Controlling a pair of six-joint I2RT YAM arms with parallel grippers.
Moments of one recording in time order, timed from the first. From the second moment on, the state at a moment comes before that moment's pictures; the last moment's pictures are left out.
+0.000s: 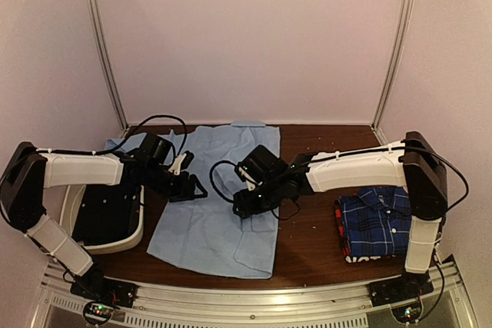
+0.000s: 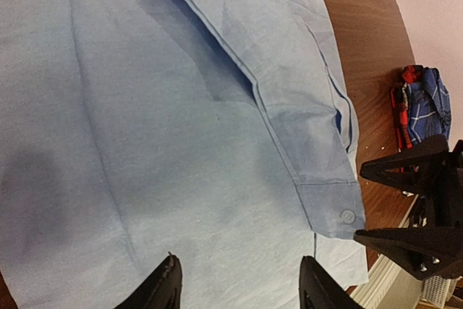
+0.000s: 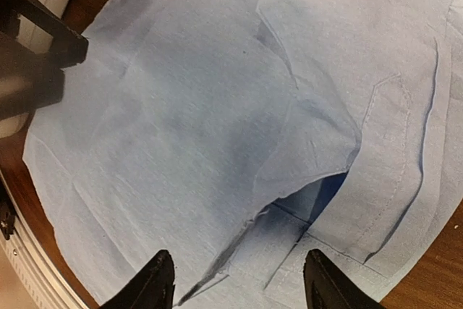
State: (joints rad) left arm -0.54 1.53 0.86 -0.23 0.42 -0.49; right arm 1.01 1.93 1.39 -0.41 0.00 0.55
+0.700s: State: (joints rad) left arm -0.54 1.53 0.86 -0.23 0.43 -0.49; right arm 0.96 1.95 1.34 -0.42 -0.28 0.54
